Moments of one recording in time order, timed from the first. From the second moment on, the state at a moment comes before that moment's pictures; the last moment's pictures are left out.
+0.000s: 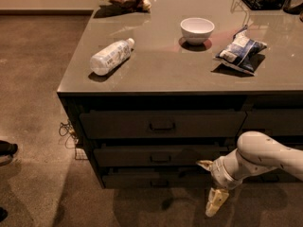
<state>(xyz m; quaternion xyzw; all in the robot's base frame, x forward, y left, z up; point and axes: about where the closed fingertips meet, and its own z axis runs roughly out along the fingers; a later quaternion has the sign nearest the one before) 0.428 -0.201 0.515 -0.67 0.70 0.18 0.17</state>
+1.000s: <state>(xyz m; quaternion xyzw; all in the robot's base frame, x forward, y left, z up) 0.449 -0.197 0.417 -0.69 0.68 0.18 0.15</state>
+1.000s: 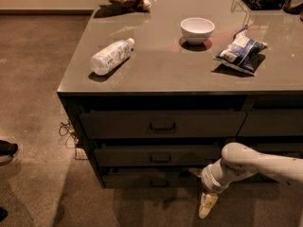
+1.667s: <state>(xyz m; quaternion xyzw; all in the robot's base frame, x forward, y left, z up) 0.470 -0.186 0.346 -0.70 0.67 0.18 0.15</state>
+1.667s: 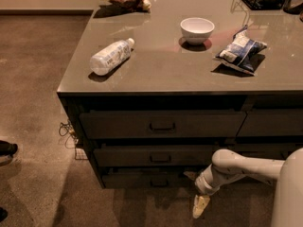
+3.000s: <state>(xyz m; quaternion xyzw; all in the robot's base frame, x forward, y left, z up) 0.501 -0.204 0.273 -0.70 0.68 0.11 0.16</state>
